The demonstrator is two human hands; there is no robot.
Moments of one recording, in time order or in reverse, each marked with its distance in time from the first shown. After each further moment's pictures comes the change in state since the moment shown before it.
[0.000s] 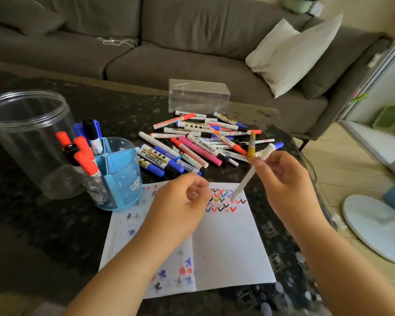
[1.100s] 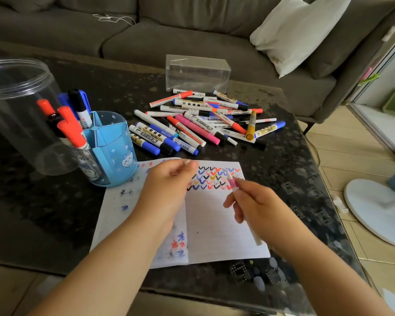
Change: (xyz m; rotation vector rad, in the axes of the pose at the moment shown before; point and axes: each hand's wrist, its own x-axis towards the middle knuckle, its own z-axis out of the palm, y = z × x) left_hand -0.004 -0.001 0.023 -0.490 0.134 -0.428; right_hand -0.050 0.024 0.006 -0.147 -0.429 0.199
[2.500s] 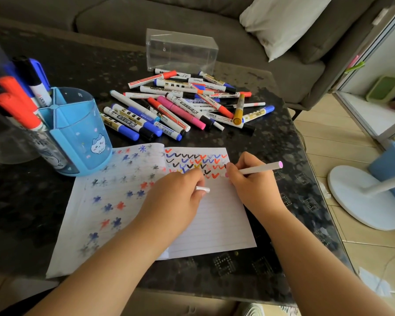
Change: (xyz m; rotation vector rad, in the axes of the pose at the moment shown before) left_hand 0.004 -0.041 0.021 0.851 -0.233 0.579; right_hand 0.053 0.055 -0.002 0.031 0.309 -0.127
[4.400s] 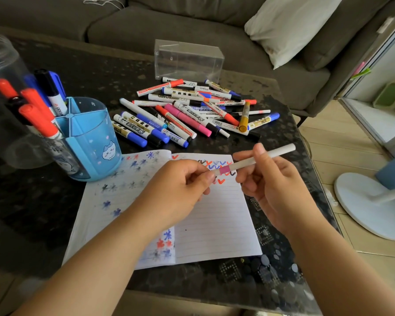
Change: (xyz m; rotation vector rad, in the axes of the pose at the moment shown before) left_hand 0.005 0.010 -0.034 -0.566 -0.058 -0.185; right_hand -0.018 -0.051 -0.025 0.658 -0.203 0.110
